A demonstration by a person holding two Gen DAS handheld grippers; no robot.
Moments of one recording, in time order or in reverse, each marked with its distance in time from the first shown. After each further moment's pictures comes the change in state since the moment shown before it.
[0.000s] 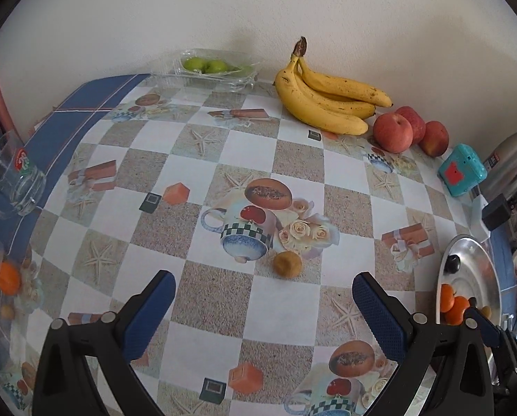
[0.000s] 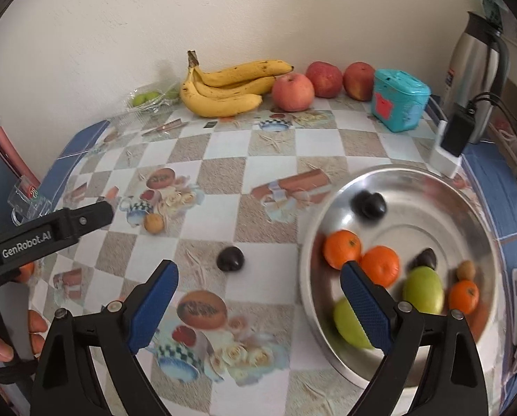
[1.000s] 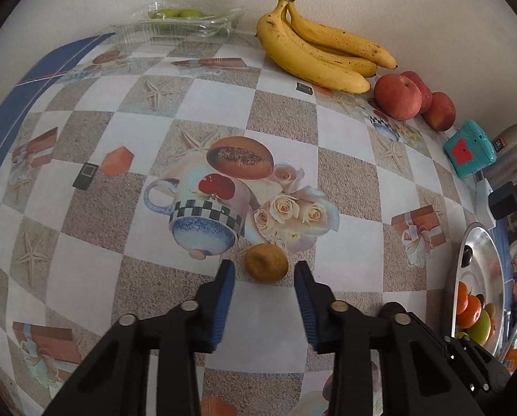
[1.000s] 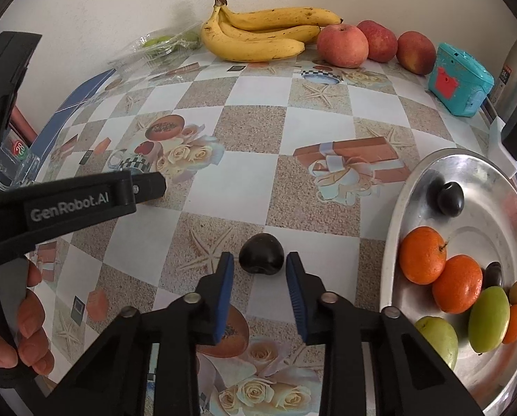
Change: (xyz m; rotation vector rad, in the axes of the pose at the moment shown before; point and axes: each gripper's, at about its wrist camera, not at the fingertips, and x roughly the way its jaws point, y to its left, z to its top) left arm 0.068 -0.009 -0.003 -0.009 0.131 -0.088; right arm 0.072 0.025 -0.010 -0.098 0.137 0.021
